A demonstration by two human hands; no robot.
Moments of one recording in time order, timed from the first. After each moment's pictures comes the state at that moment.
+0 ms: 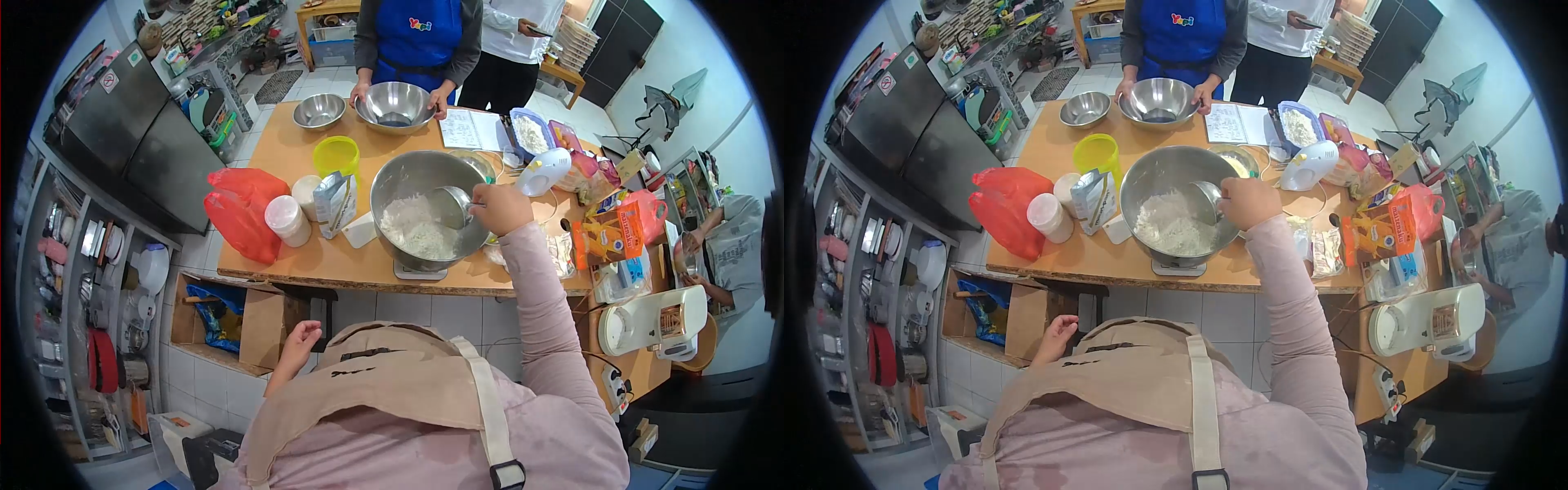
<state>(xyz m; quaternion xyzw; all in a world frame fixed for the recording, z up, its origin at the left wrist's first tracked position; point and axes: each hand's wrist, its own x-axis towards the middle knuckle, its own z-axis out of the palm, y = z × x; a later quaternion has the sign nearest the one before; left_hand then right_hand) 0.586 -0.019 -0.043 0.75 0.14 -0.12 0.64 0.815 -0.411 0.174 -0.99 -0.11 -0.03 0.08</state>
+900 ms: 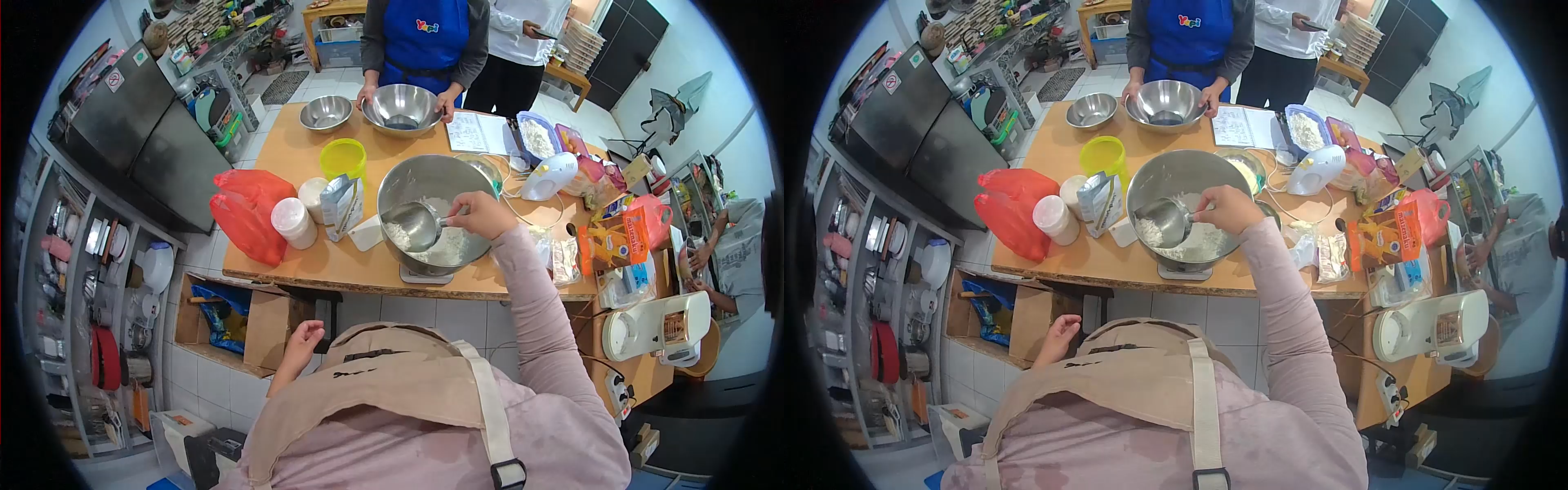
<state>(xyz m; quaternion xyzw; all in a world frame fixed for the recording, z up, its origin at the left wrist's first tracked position) 0.589 -0.014 -0.045 0.74 0.15 -0.11 0.65 0.836 -0.392 0.150 -0.90 -0.15 0.17 0.37</state>
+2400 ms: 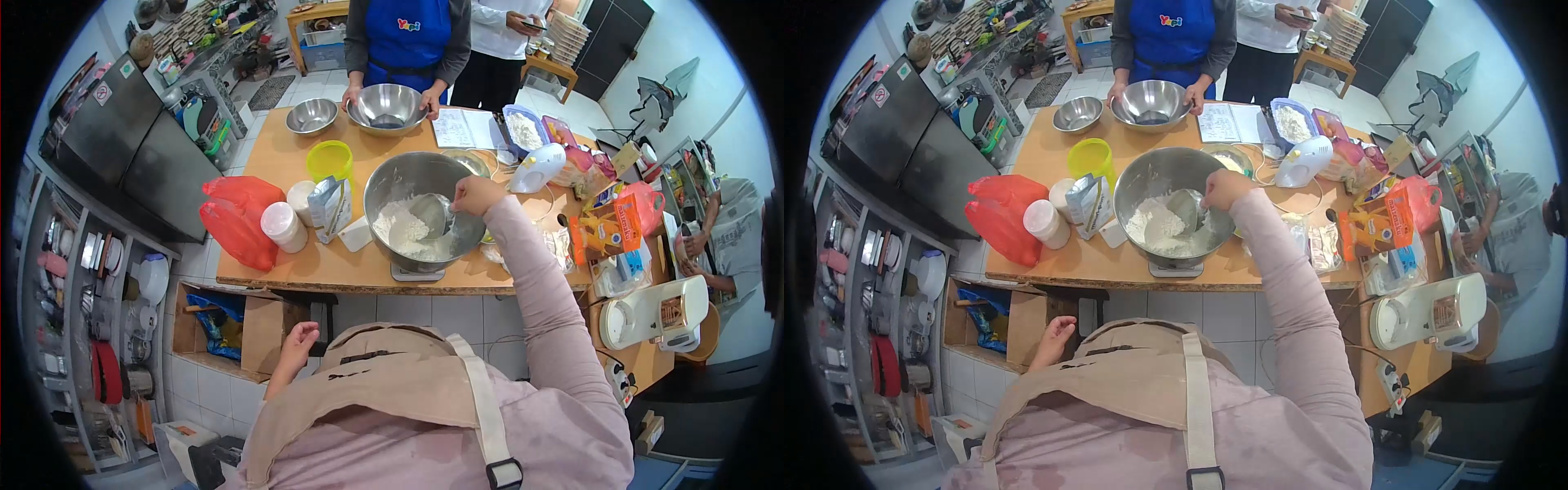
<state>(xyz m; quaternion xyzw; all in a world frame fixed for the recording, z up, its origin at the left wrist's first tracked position) 0.593 -0.014 -0.048 0.74 0.14 -0.11 0.65 0.878 -0.421 0.126 -0.96 -0.14 0.14 0.22</state>
